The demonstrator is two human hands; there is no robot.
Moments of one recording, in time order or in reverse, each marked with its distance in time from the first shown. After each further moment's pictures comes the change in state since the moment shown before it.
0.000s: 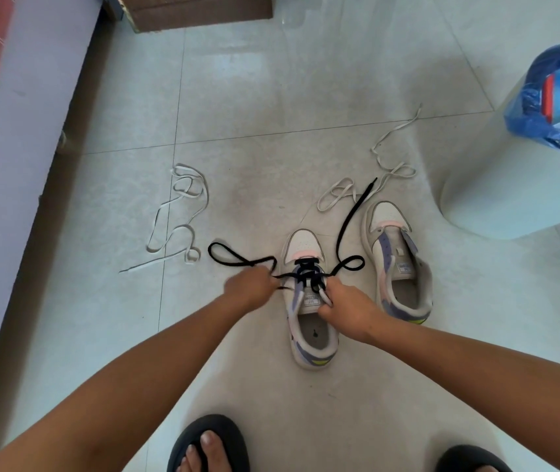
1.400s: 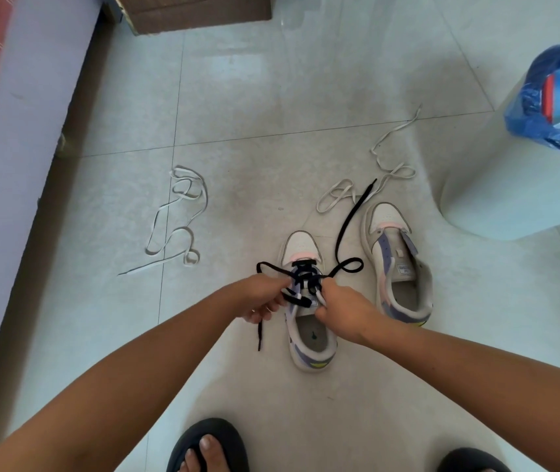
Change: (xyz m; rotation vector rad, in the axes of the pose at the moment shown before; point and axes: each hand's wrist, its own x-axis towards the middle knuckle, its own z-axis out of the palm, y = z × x) left_hand -0.002 0.008 -0.005 -0.544 -0.445 -0.227; right_hand -0.002 -0.013 -0.004 -0.060 -0.031 0.020
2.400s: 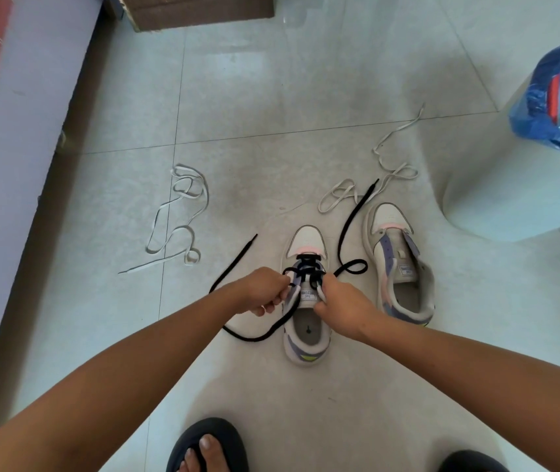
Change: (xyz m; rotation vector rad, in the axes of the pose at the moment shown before) left_hand -0.003 0.004 0.001 0.105 0.025 0.209; right_hand 0.006 0.000 0.000 0.053 0.059 0.002
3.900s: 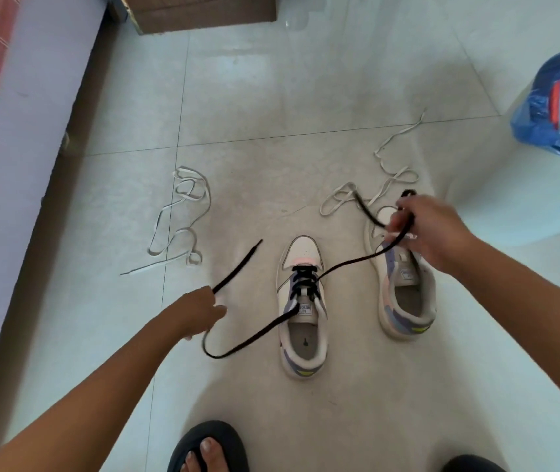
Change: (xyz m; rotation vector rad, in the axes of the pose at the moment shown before) left_hand -0.052 -0.069 -0.045 0.392 0.281 -0.203; right_hand 0.009 0.022 -0.131 1.115 0.426 0.169
